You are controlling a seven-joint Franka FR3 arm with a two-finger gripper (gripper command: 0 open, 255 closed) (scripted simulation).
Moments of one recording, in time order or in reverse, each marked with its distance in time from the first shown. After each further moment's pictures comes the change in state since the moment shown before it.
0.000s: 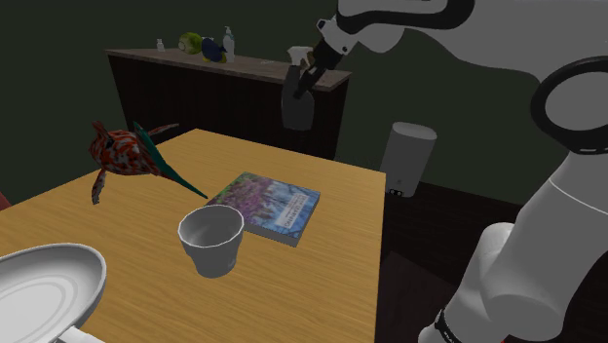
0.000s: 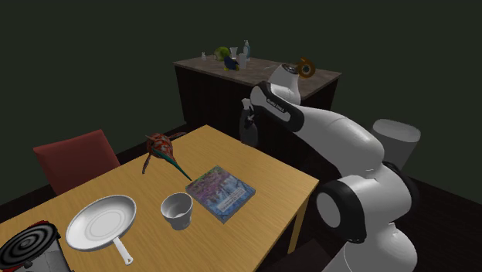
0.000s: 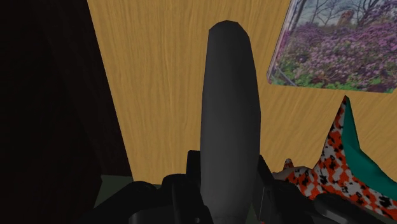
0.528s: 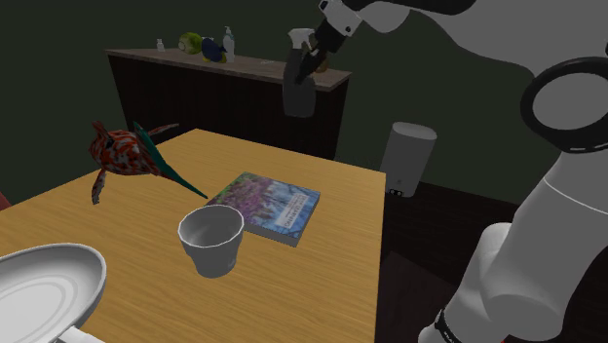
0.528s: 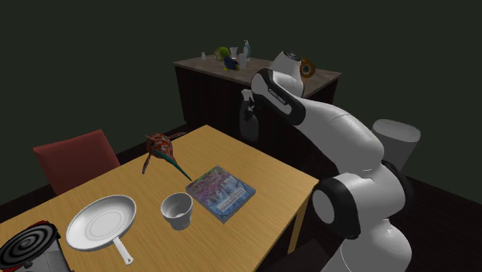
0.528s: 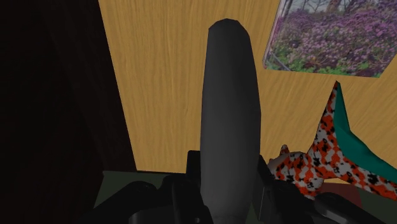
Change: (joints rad) arm -0.003 0.034 -0.006 0.152 0.000 -0.117 0.026
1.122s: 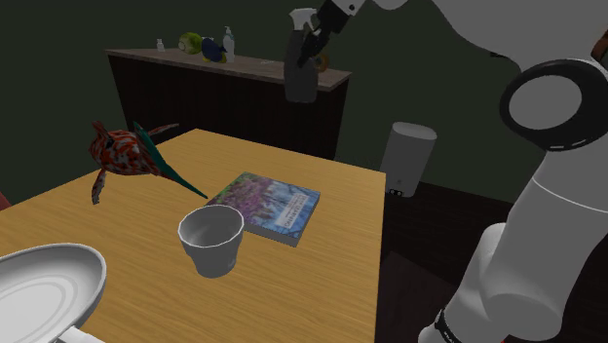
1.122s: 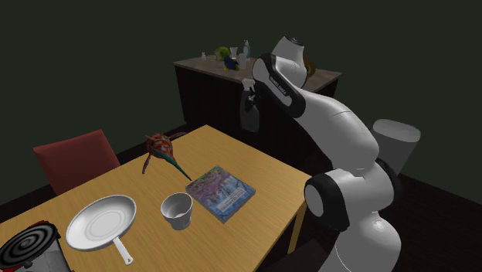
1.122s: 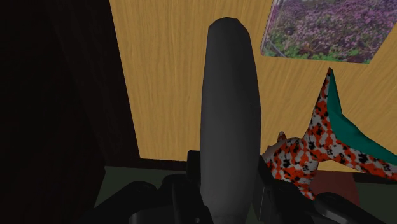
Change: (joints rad) arm -0.012 0.068 -0.016 0.202 0.021 -0.139 0.017
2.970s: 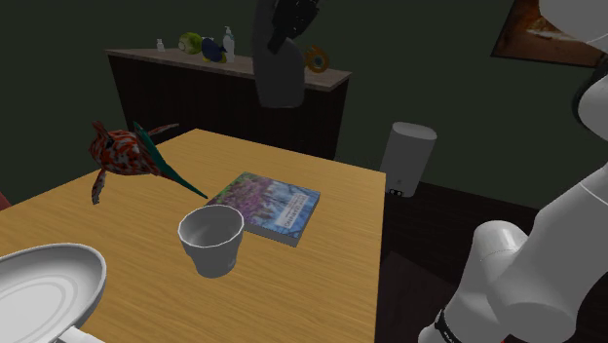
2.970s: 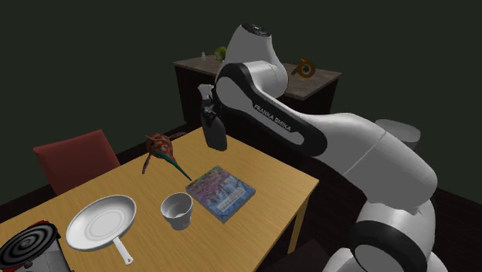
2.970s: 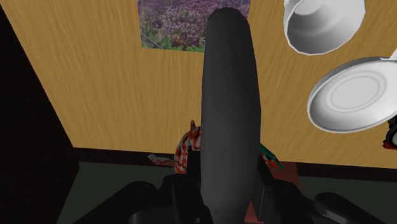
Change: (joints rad) arm 0.181 -0.306 0.316 -0.219 -0.255 -0.001 0.495
